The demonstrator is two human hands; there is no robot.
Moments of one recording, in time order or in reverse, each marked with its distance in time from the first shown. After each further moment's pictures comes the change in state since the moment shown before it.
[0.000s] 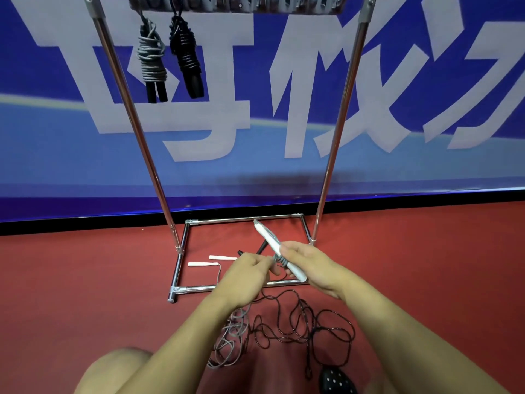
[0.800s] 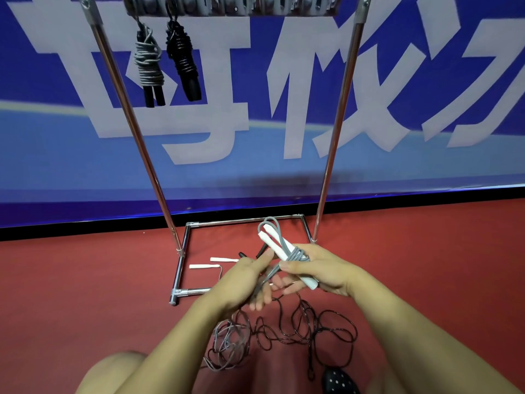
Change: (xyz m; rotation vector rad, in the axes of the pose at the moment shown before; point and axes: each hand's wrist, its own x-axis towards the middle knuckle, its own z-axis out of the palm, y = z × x) left_hand -0.012 0.011 -0.007 -0.194 -0.217 -0.069; right_hand -0.019 -0.021 -0.009 0.123 -0.244 0.015
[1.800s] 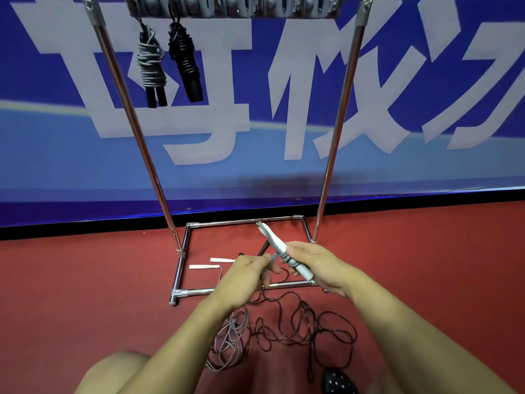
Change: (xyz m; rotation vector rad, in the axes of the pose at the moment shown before) left_hand 0.009 -0.009 0.000 0.086 0.196 0.052; right_hand 0.018 0.019 -0.010 -0.069 0.240 -0.015
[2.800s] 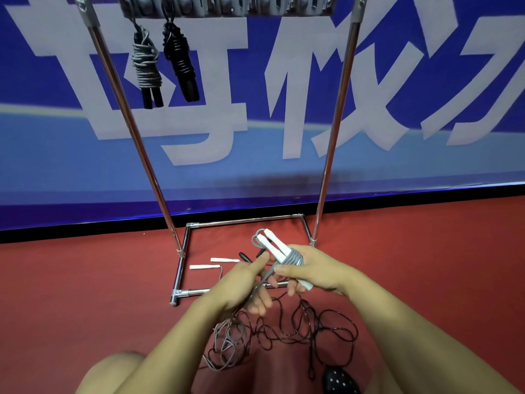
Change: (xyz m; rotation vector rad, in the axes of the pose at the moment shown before) left_hand -0.004 0.002 -0.001 -0.092 -0.173 -0.218; right_hand -0.013 -0.012 0.005 -0.110 -0.168 -0.012
